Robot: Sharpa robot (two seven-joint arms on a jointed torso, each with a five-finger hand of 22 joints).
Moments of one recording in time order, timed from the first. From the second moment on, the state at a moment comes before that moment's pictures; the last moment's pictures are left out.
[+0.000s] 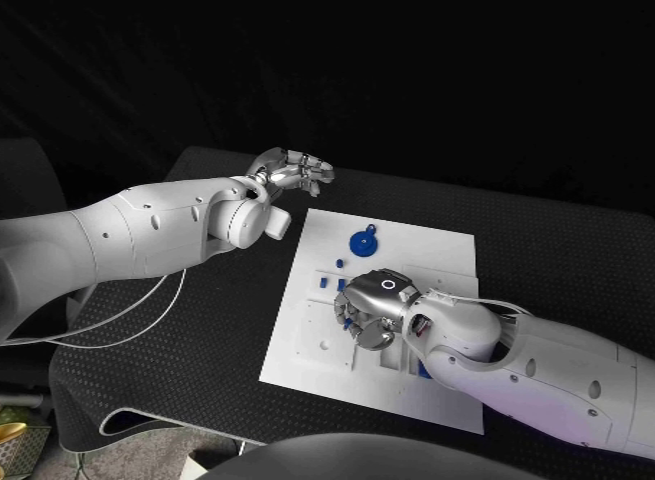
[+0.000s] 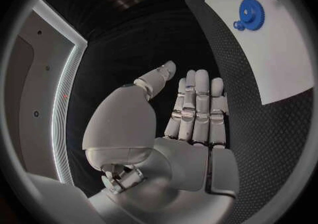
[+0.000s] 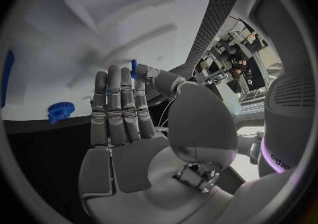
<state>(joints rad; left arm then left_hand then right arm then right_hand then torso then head) 1.26 -0.75 -0.12 1.20 -0.14 -0.29 0.29 1.16 -0.18 0.60 -0.18 0.06 0.93 0.15 0.30 0.51 1.22 0.10 0.11 0.26 0.99 0.00 0.93 0.55 0.02 0.77 -0.08 0.70 1.29 1.04 -0.50 -0.14 1.51 -1.84 -0.24 -0.12 1.20 -0.23 0.89 -0.24 0.16 1.07 0.09 0.39 0.50 1.32 0.06 0.13 0.25 1.15 0.02 0.52 0.66 0.26 0.90 0.15 0.49 1.11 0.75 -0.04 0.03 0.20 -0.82</state>
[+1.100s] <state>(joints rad) 1.26 -0.75 -0.12 1.20 -0.14 -0.29 0.29 1.16 -0.18 0.60 -0.18 0.06 0.93 0.15 0.30 0.51 1.22 0.10 0.11 0.26 0.99 0.00 0.93 0.55 0.02 0.77 -0.08 0.70 1.30 1.04 -0.47 -0.16 1.47 -1.85 -0.24 -0.11 1.19 -0.23 0.88 -0.24 0.16 1.07 0.09 0.39 0.50 1.32 0.06 0.13 0.26 1.15 0.02 0.52 0.66 0.26 0.90 0.15 0.49 1.11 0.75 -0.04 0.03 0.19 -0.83</state>
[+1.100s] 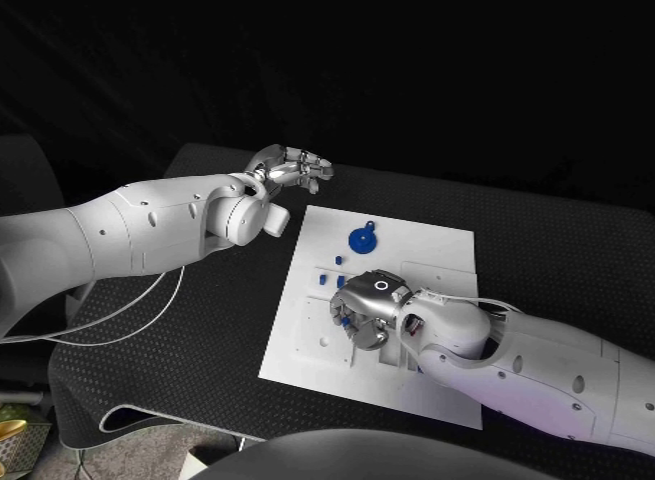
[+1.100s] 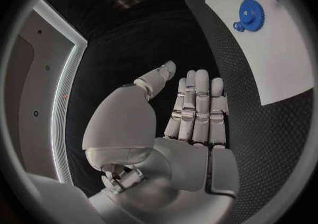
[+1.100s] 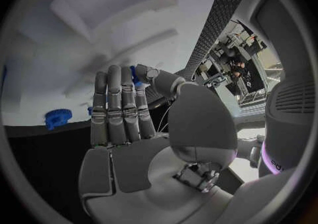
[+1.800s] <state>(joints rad) 1.26 -0.75 -0.12 1.20 -0.14 -0.28 0.28 1.16 -0.18 0.60 -0.18 0.06 0.93 0.15 0.30 0.51 1.22 0.10 0.11 0.26 0.99 0.00 0.93 0.55 0.02 0.77 -0.08 0.70 1.30 1.05 -0.48 -0.16 1.46 -1.86 -0.24 -0.10 1.17 -0.24 0.87 -0.25 0.16 1.05 0.10 0.36 0.50 1.31 0.07 0.10 0.26 1.14 0.03 0.50 0.67 0.26 0.89 0.16 0.49 1.11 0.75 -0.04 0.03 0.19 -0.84</state>
